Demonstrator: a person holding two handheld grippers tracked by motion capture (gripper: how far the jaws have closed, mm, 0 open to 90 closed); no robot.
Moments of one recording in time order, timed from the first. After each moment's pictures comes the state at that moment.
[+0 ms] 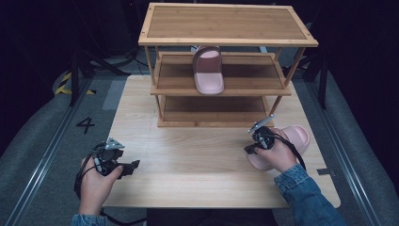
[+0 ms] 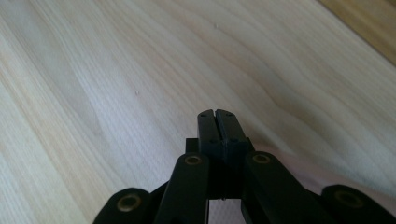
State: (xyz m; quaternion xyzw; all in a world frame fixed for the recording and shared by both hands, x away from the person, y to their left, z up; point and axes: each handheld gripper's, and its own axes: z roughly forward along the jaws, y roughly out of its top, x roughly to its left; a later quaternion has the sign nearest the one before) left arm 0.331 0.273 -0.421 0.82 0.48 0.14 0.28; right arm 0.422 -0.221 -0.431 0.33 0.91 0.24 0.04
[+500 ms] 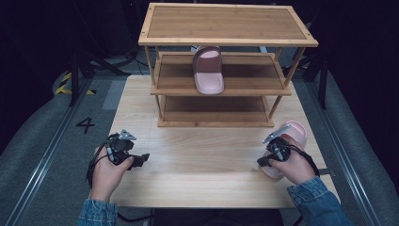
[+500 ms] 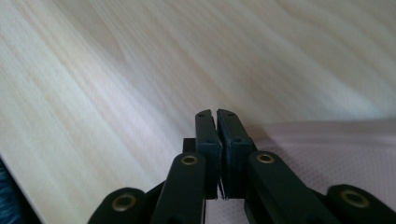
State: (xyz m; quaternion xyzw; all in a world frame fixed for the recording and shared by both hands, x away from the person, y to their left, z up) left arm 0.366 0.245 -0.421 0.84 0.45 0.12 0.28; right arm 0.381 -0.259 -0.429 0.37 0.90 0.22 0.01
